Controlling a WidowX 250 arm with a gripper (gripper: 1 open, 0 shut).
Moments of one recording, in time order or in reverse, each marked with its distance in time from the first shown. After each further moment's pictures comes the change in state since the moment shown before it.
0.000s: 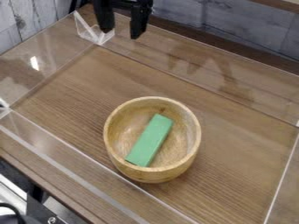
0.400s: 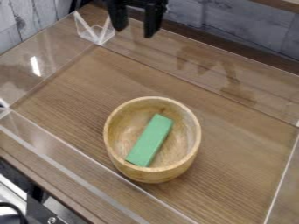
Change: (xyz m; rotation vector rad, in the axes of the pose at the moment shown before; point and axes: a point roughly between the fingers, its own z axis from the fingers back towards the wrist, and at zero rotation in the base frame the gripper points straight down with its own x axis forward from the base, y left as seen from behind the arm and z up) arm 0.004 -0.026 -0.001 -0.013 0.000 -0.031
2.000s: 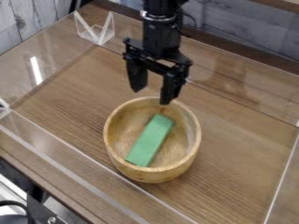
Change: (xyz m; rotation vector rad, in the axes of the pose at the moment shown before) arm -0.056 -0.049 -0.056 0.012 0.094 -0.156
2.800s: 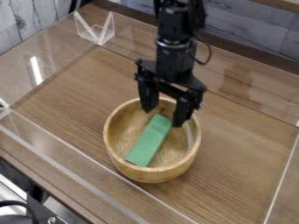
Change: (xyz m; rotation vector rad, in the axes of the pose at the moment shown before) arm -0.008 -0.029 -0.021 0.020 -0.027 -0.014
